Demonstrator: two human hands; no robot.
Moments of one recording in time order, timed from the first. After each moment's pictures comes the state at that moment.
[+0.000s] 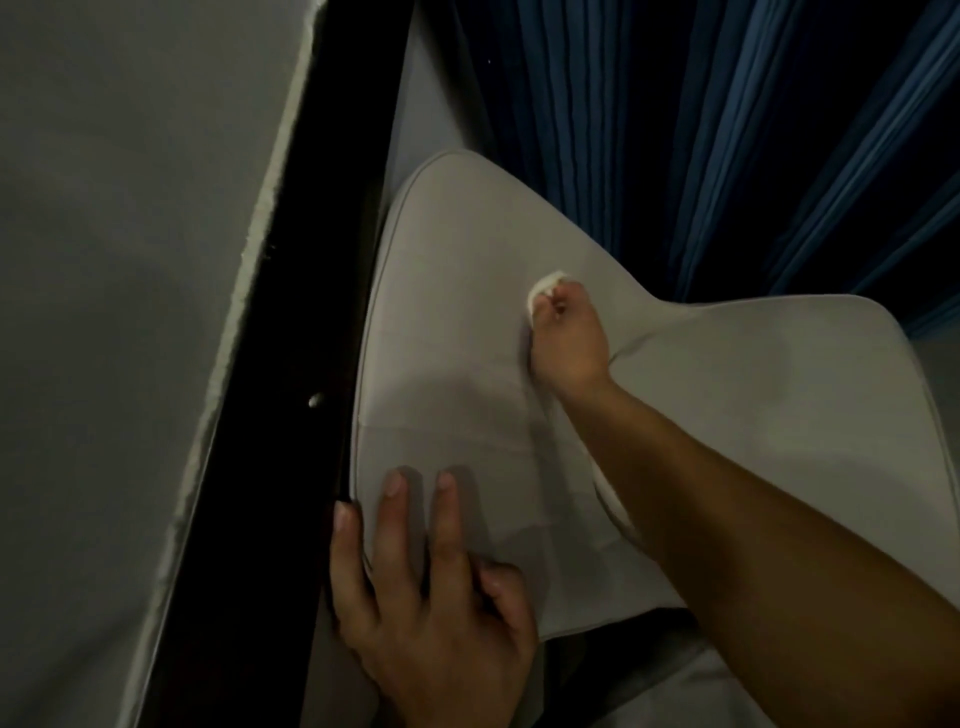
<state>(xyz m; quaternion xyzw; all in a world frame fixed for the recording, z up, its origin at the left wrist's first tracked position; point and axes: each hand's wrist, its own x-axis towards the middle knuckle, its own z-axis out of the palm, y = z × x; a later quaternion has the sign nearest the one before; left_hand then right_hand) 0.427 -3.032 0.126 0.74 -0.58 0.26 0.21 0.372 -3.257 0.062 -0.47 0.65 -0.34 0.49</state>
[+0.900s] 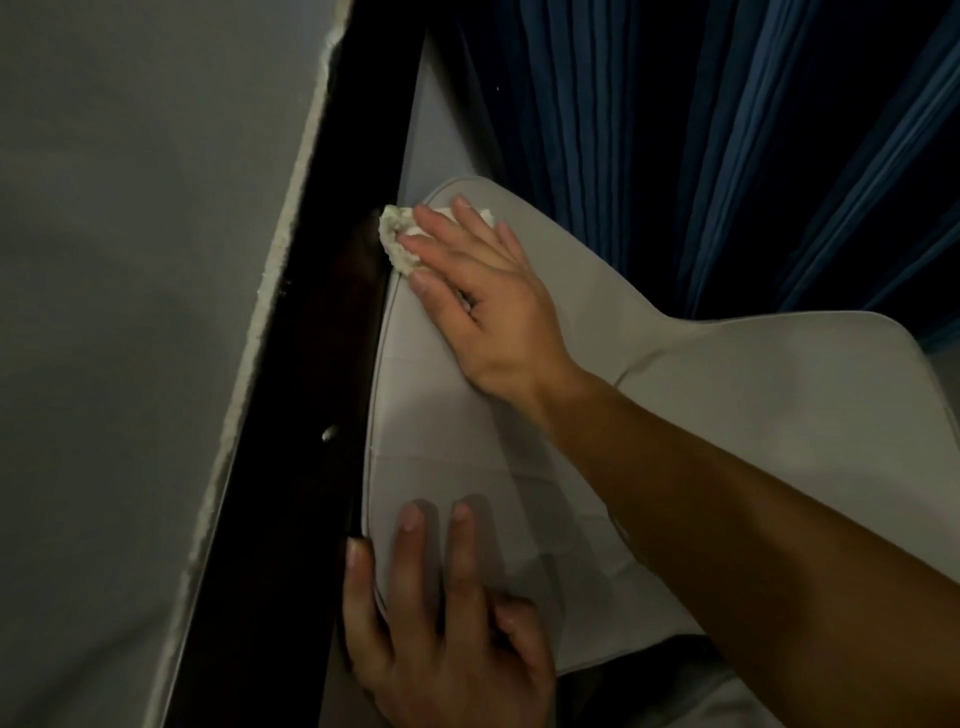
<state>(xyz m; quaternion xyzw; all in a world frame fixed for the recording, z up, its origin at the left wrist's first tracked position) 0.419 -3.037 0.129 0.75 -0.56 0.28 0.23 0.407 -3.266 0.124 -0.70 0.34 -0.53 0.32</state>
